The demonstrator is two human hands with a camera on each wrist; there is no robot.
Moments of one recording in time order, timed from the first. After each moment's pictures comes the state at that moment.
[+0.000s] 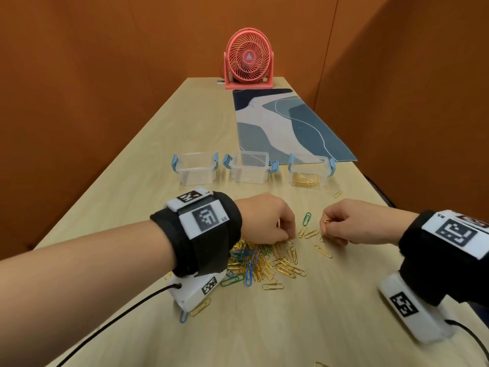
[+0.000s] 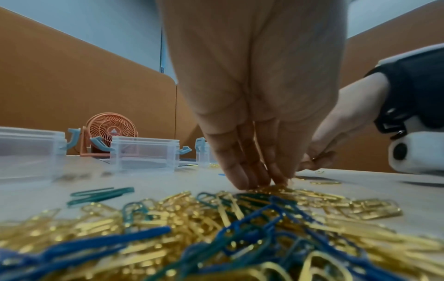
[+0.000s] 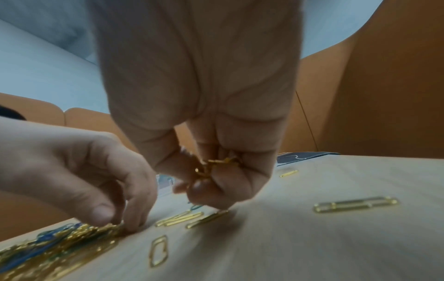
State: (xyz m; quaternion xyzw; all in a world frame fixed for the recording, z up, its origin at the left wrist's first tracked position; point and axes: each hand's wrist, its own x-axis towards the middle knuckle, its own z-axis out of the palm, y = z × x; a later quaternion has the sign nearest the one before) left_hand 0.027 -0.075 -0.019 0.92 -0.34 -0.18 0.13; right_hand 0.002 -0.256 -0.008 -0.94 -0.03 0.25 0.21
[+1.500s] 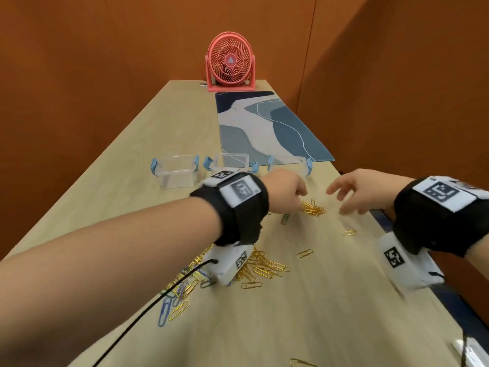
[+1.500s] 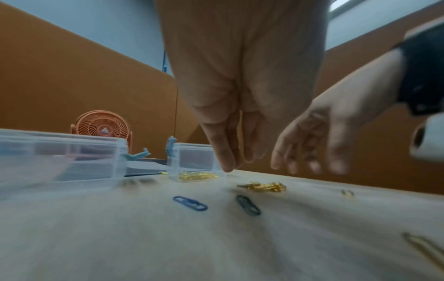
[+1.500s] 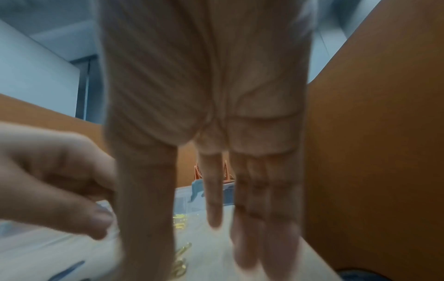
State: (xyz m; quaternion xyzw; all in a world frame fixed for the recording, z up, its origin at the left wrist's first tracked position) left_hand 0.053 -0.139 -0.008 0.93 -0.31 -0.10 0.15; right_hand 0.031 -0.315 0.005 -0.97 0.04 0.18 0.19
